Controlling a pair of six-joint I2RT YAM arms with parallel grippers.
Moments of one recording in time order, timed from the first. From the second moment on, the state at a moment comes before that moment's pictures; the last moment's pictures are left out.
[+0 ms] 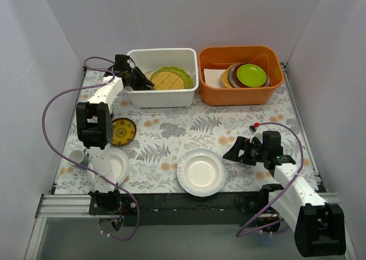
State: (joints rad) left arm -0.09 2.10 1.76 -0.50 0.35 -0.82; right arm 0.10 0.87 0.29 -0.27 -0.62 0.39
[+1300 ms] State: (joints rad) left arm -0.09 1.42 1.44 -0.27 0.71 -0.86; right arm 0.10 0.80 0.29 -0.27 -0.65 0.42
